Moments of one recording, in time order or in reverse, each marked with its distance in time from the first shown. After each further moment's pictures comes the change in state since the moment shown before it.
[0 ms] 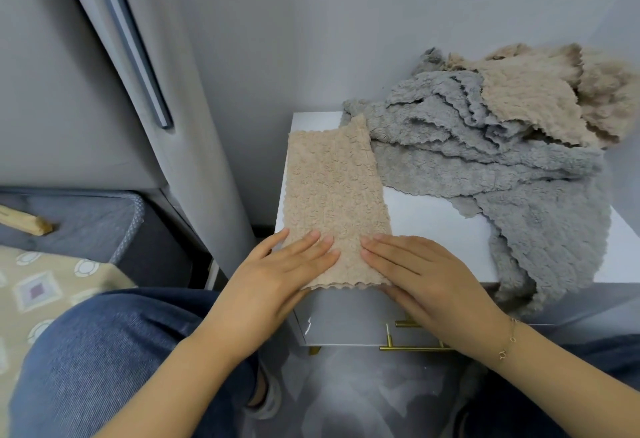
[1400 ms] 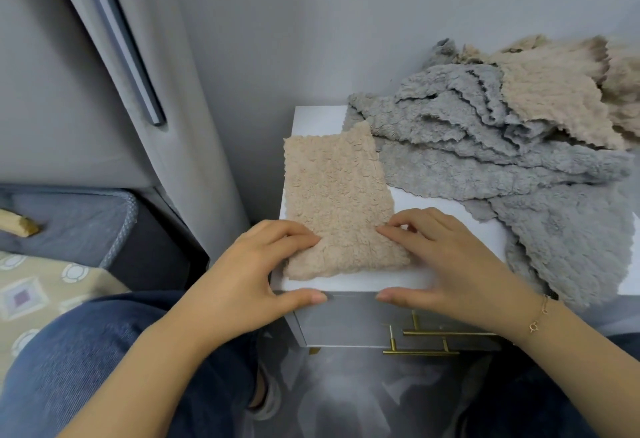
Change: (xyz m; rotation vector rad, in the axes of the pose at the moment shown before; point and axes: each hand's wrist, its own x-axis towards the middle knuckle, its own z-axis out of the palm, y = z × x) left_hand 0.010 -0.019 -0.026 -0.261 -0.111 -0.249; right_hand 0.024 0.023 -0.017 0.087 -0.244 0.215
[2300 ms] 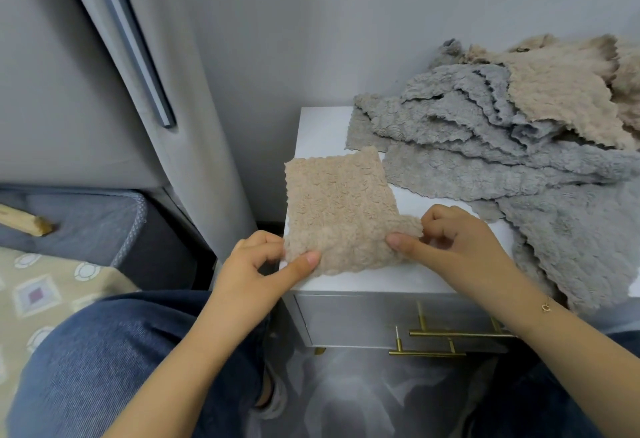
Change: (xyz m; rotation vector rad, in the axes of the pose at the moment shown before) left_hand -0.004 0.015 0.015 -0.587 0.272 -0.511; right_hand 0.013 -0.009 -0.004 0.565 0.173 0.515
